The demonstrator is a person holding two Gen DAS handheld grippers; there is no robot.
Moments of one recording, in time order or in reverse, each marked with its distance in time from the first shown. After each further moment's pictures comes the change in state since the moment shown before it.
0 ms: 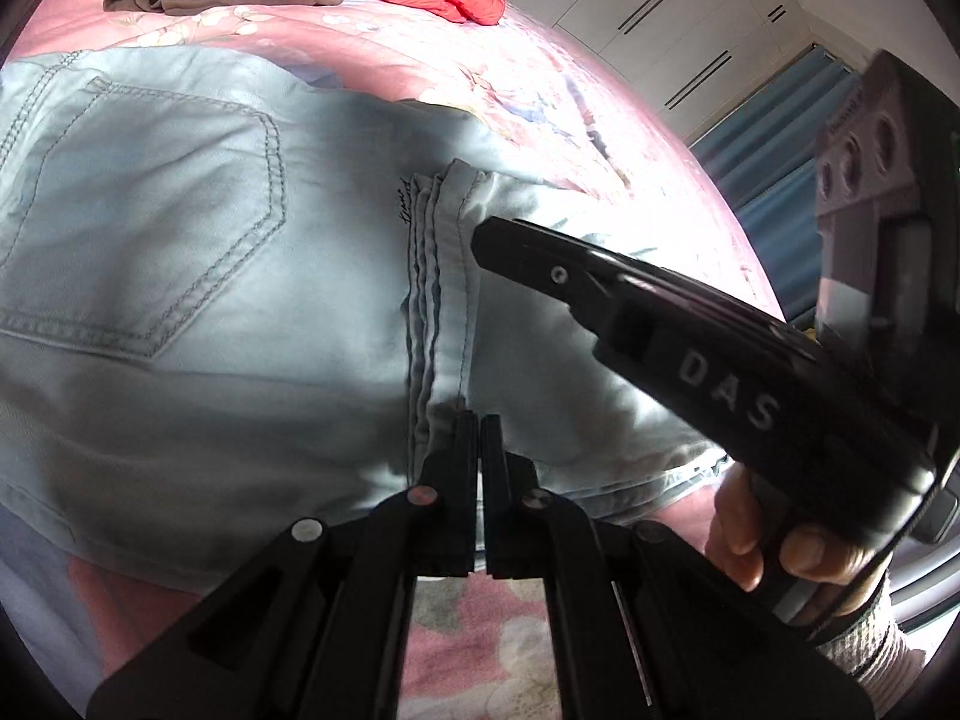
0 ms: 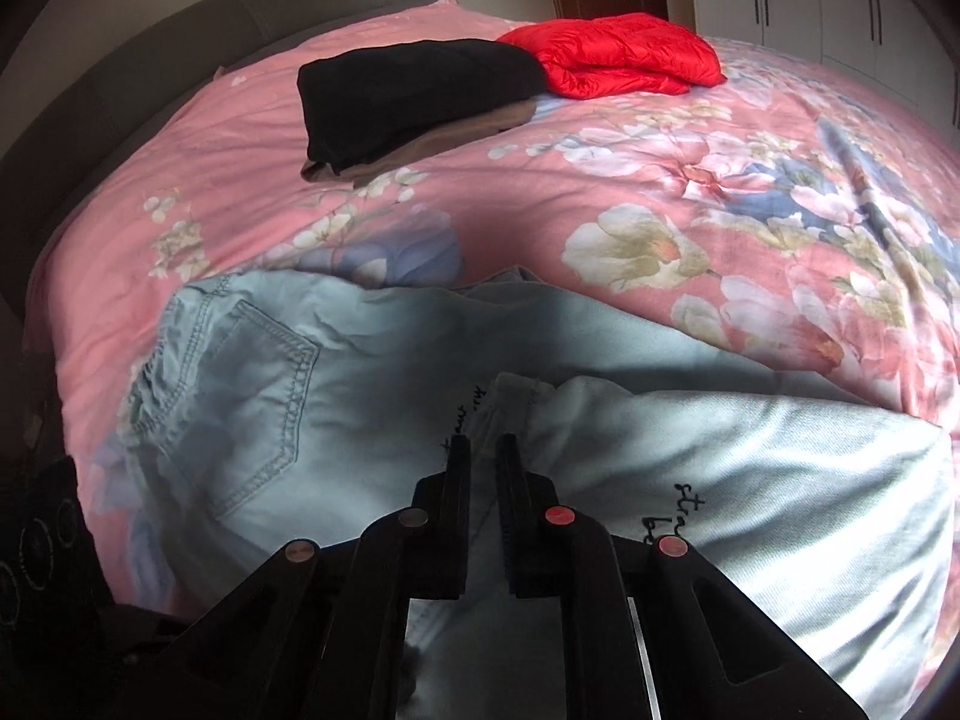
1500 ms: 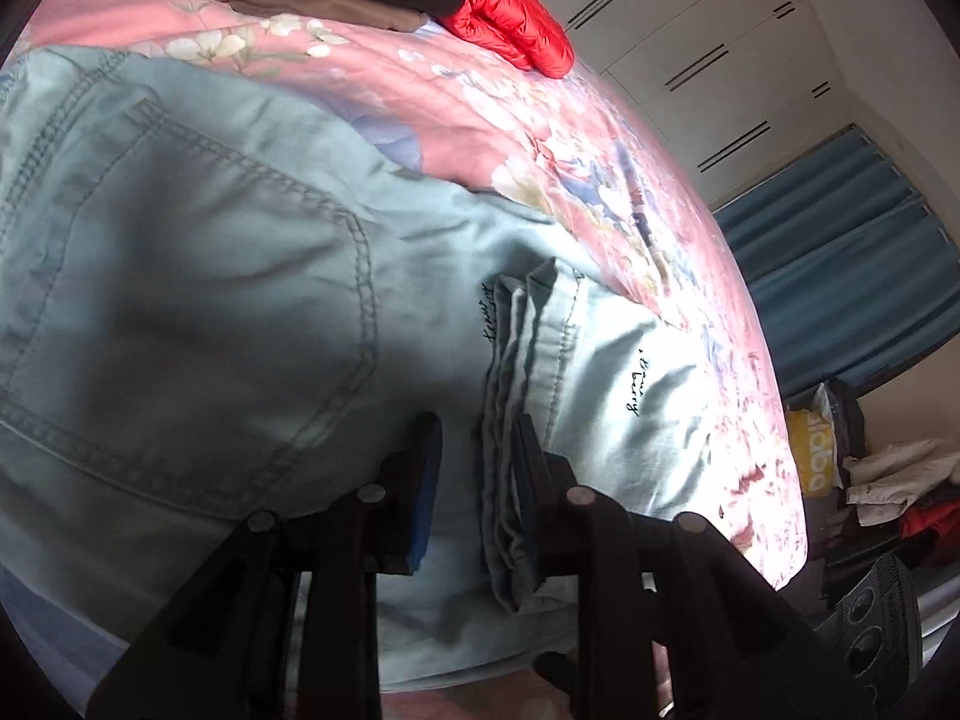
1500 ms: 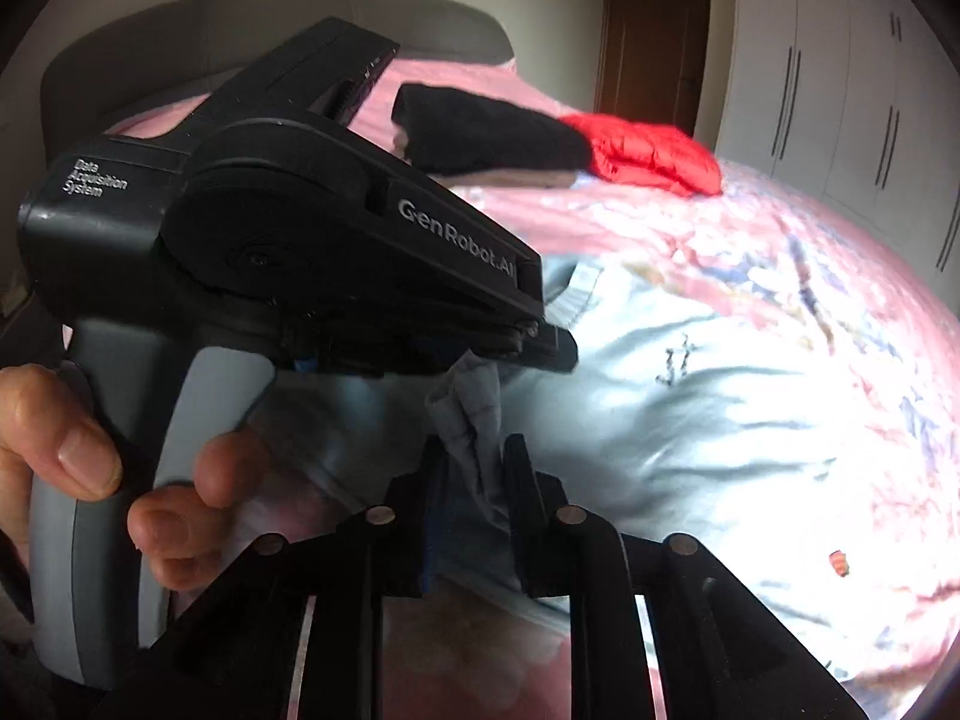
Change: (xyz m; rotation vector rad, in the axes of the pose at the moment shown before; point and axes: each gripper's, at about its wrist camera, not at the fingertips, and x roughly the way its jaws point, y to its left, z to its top) left arm -0.024 0.027 0.038 -0.151 -0.078 0.013; right arm -0.042 0.036 -0.077 -0.187 -0.076 -0.088
